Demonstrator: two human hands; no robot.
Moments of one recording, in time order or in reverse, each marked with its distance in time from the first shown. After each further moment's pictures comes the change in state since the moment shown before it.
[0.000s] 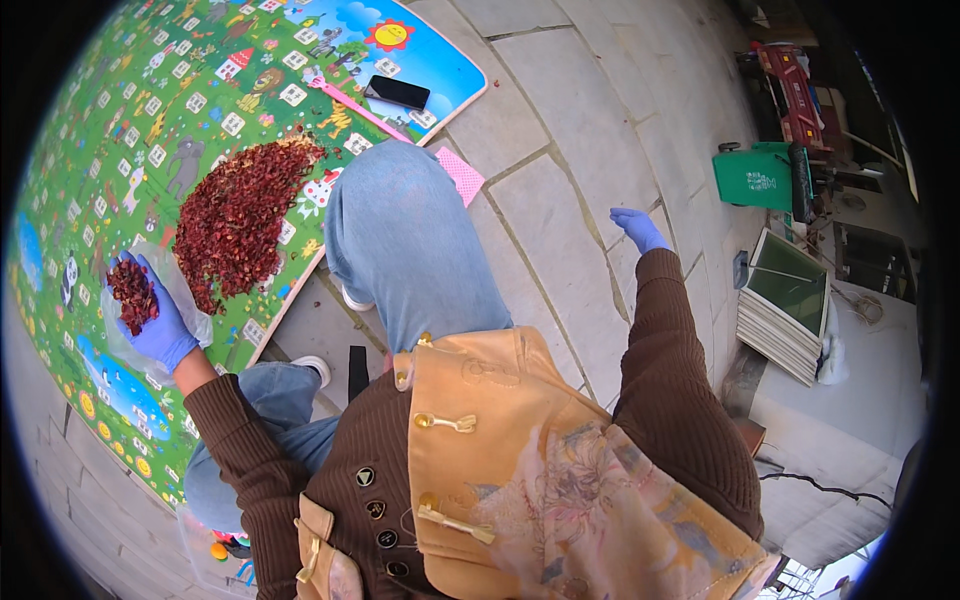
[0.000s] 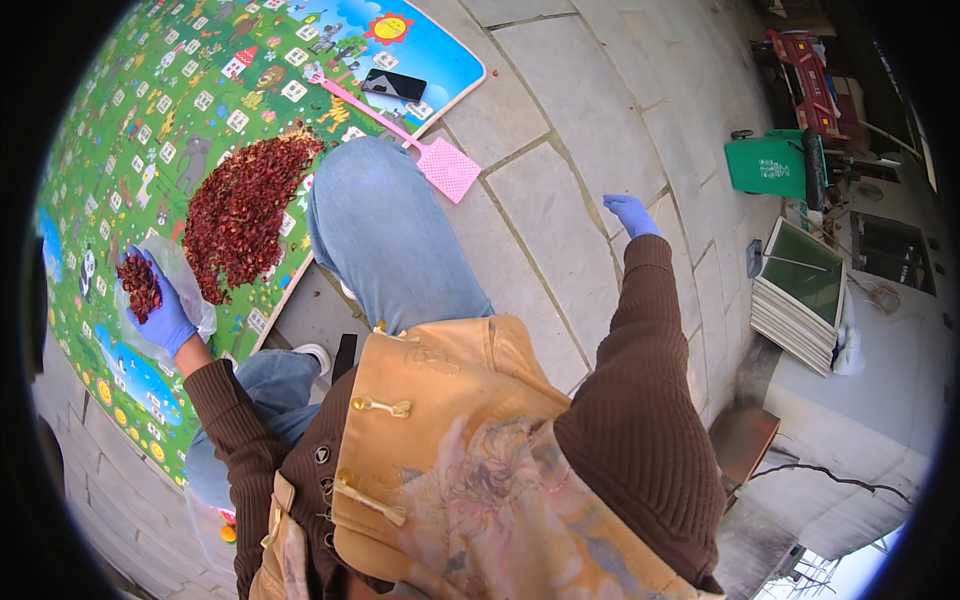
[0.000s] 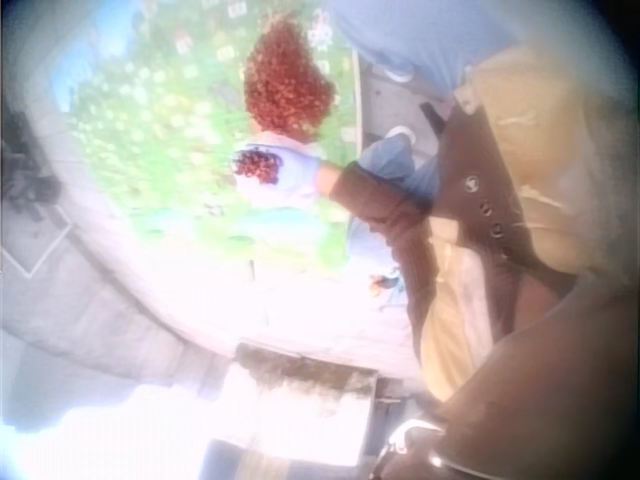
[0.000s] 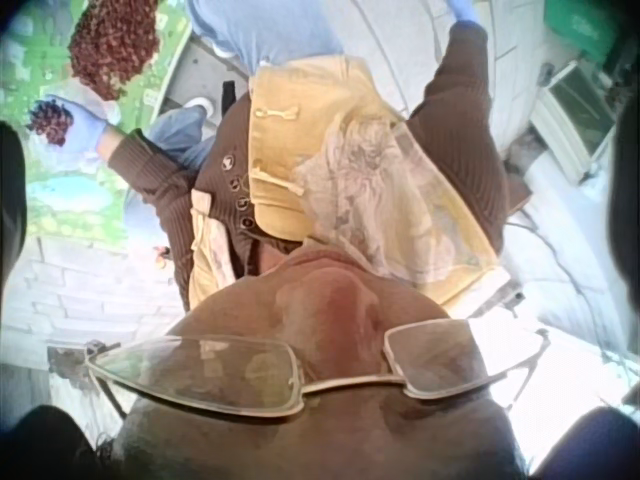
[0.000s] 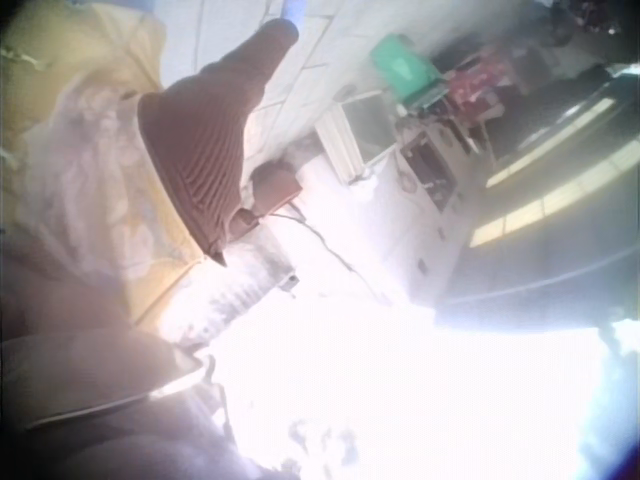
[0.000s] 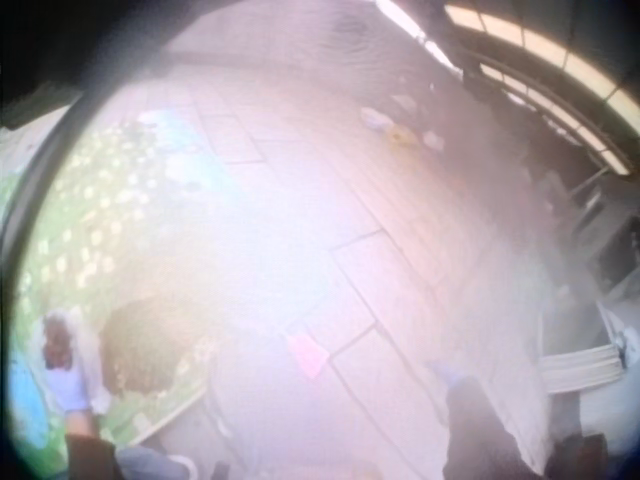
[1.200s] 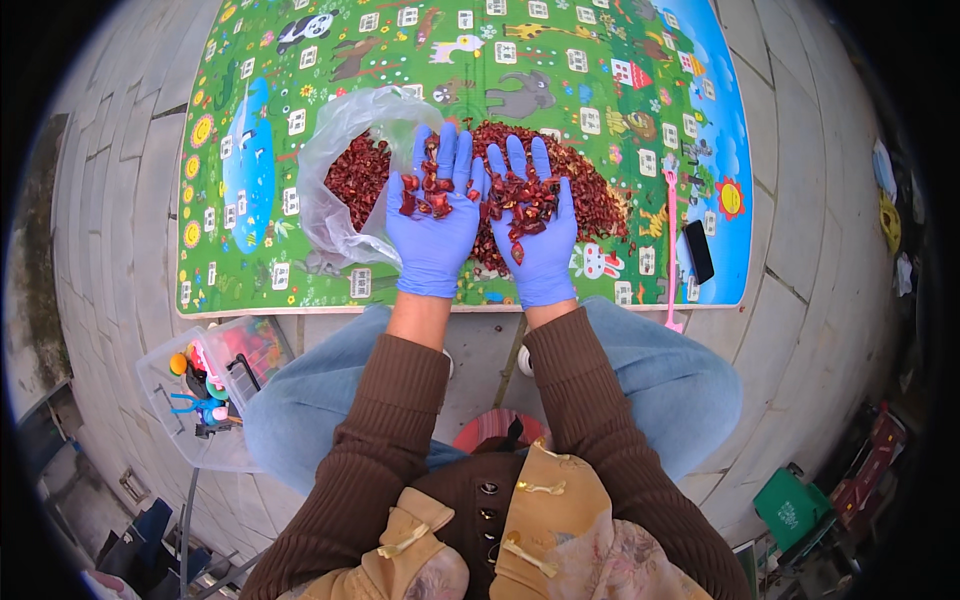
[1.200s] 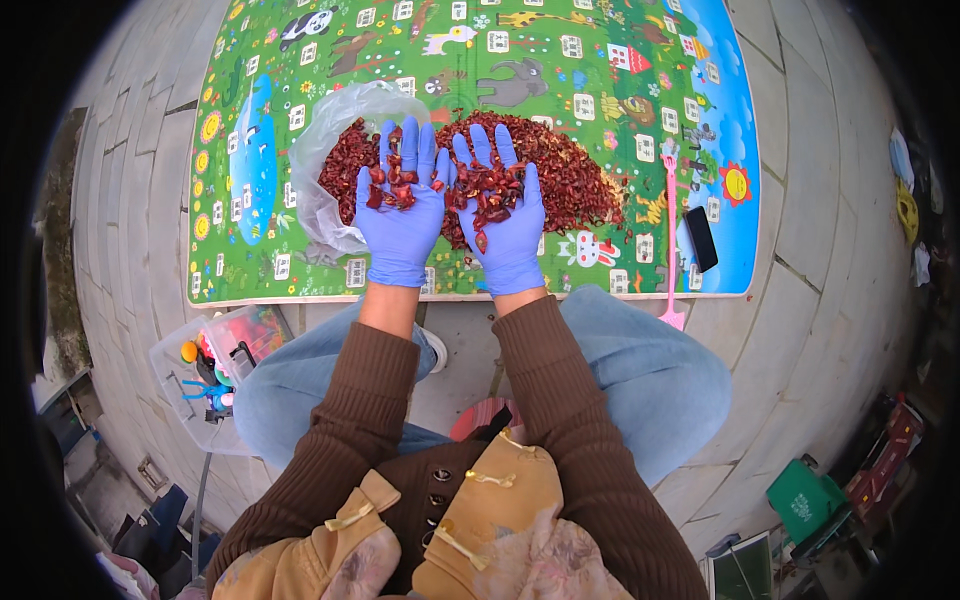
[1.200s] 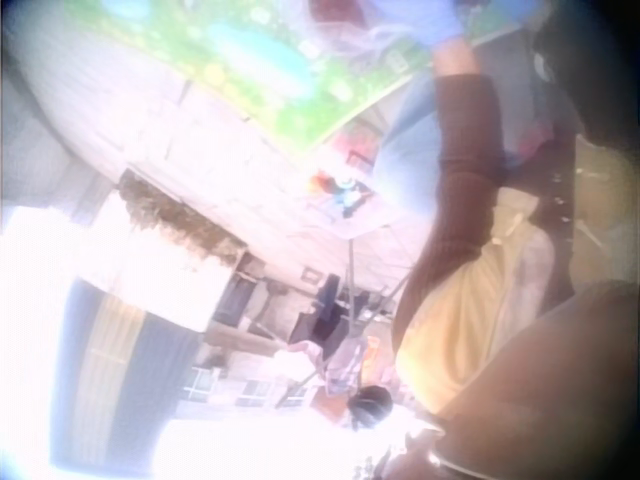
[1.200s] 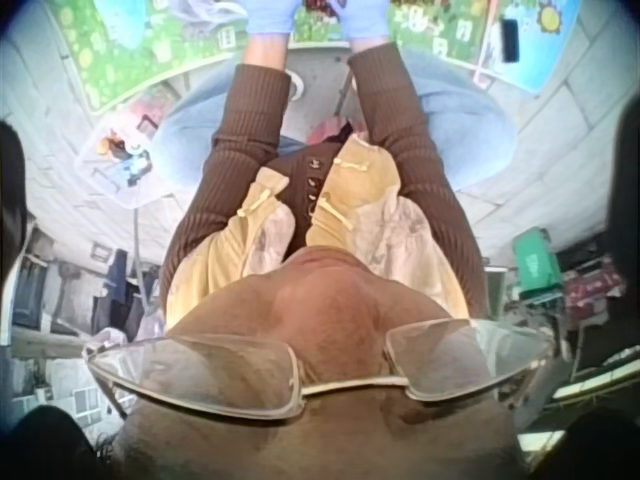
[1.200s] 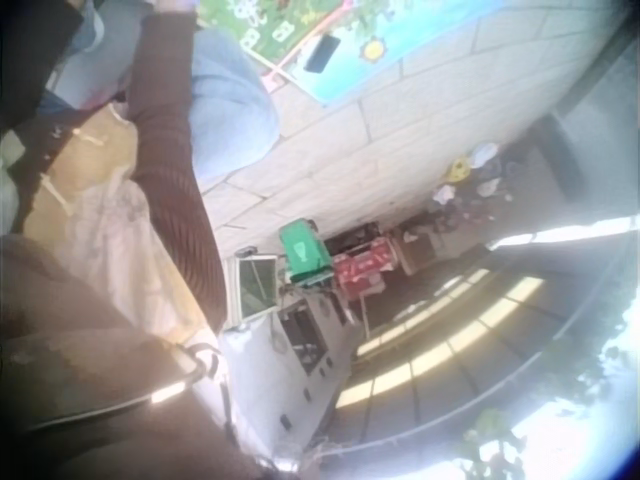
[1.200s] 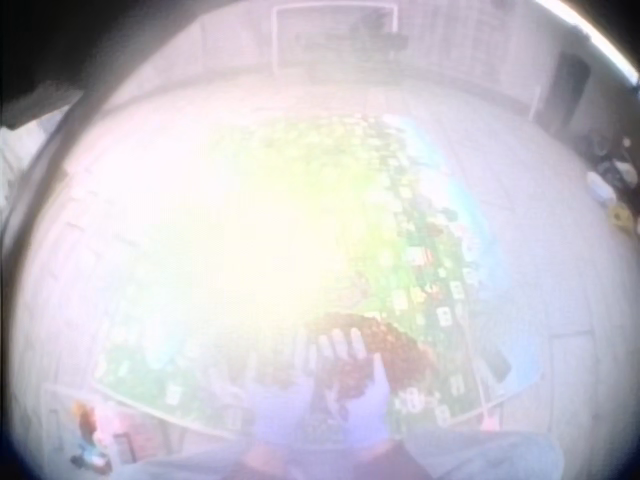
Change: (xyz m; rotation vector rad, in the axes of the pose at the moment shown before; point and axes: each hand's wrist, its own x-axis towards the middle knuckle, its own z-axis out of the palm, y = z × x) left_hand -0.001 0.005 -0.017 -0.083 0.396 0.377; right_hand -0.183 -0.502 0.599 1.675 -1.486 -0.053
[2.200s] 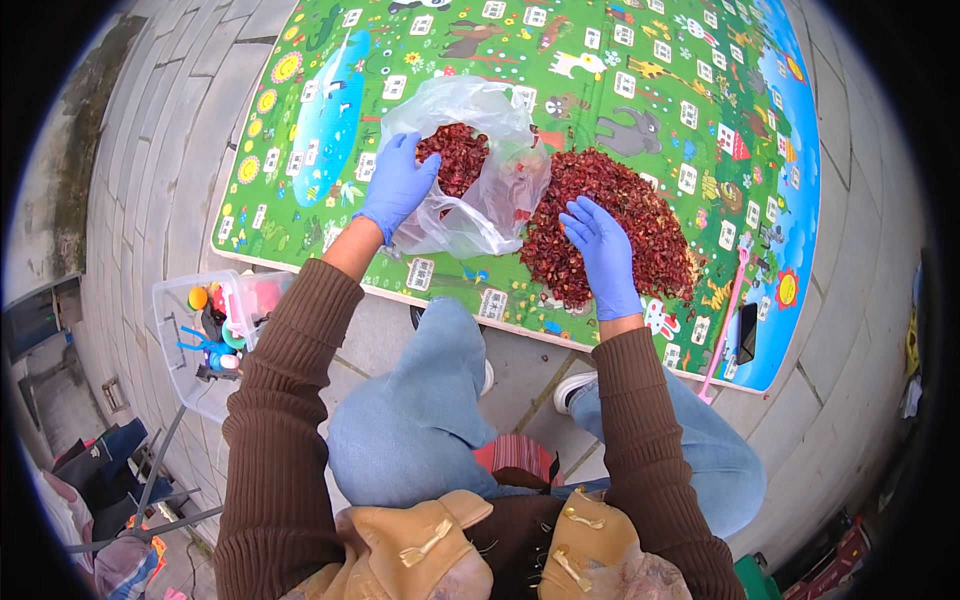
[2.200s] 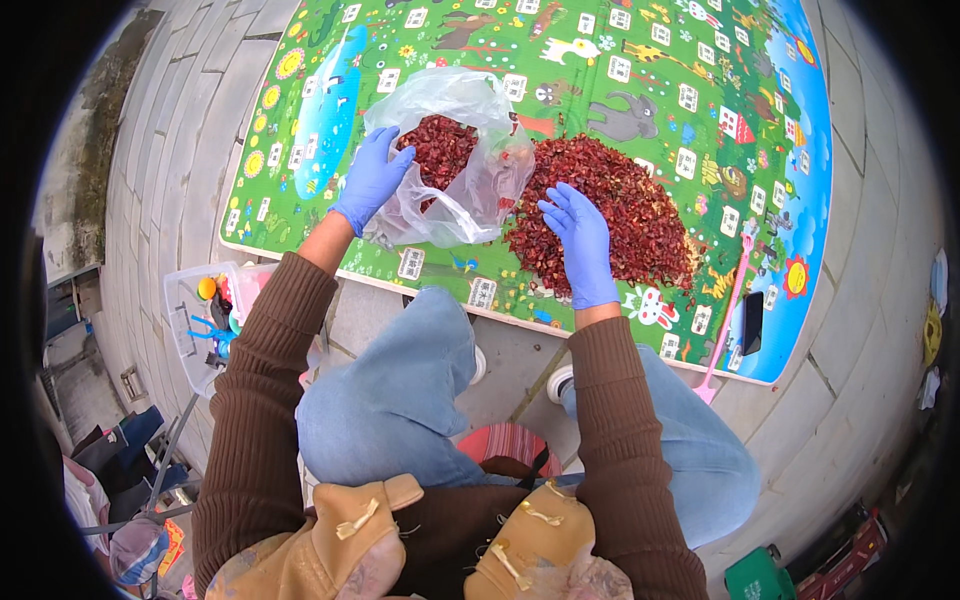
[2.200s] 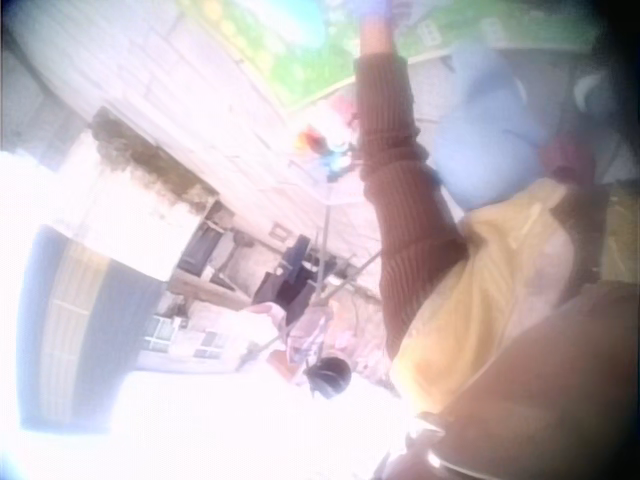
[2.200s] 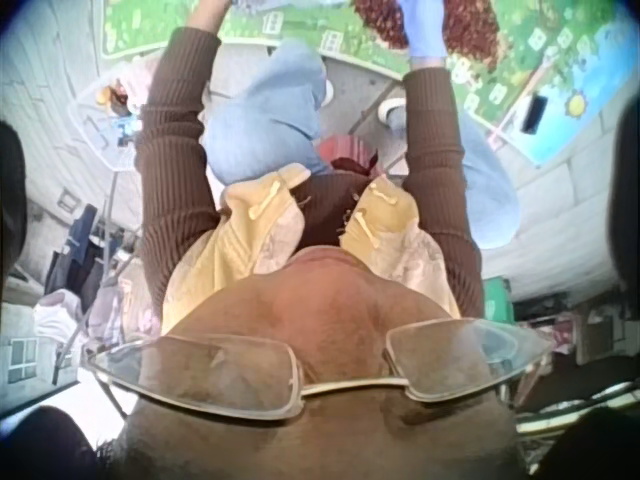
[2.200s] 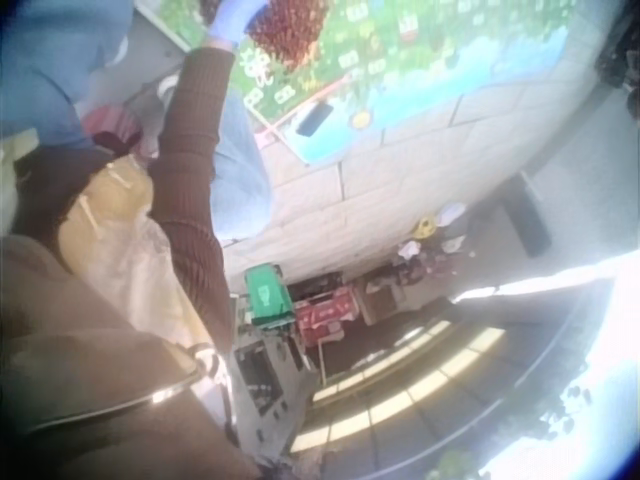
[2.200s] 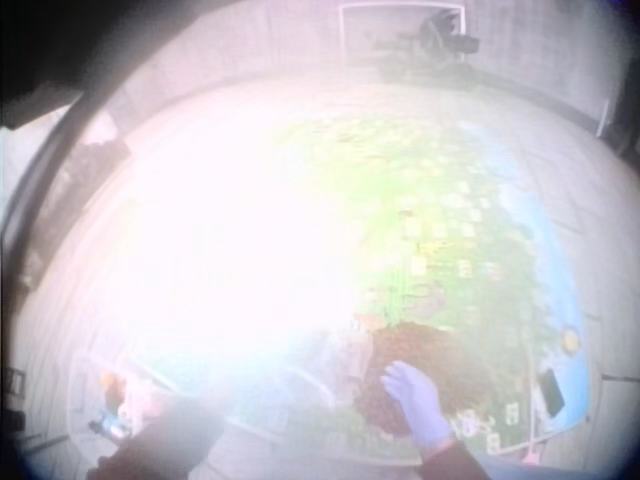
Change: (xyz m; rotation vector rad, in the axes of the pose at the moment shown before) left_hand 0.028 0.218 -0.020 2.682 0.356 0.067; right_hand 0.042 0.001 -0.090 -1.149 0.344 0.271
